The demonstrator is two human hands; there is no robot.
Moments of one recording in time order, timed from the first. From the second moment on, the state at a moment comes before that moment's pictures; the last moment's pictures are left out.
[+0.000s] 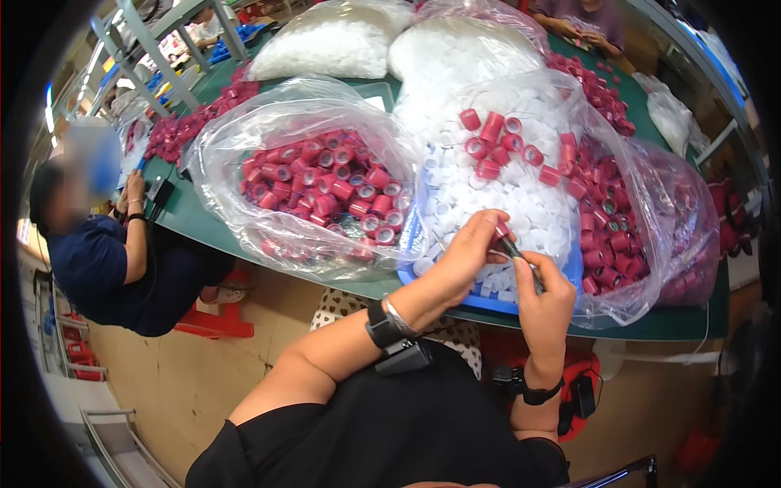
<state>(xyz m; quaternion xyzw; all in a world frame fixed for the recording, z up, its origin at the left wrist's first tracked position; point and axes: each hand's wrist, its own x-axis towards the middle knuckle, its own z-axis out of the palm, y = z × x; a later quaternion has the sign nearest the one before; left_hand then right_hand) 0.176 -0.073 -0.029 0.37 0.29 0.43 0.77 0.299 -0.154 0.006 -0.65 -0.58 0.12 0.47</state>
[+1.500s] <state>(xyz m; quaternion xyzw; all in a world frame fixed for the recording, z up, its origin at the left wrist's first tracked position) 0.107 -0.051 0.004 0.25 0.17 0.52 0.80 0.316 -0.140 -0.043 -0.61 -0.54 0.16 0.56</state>
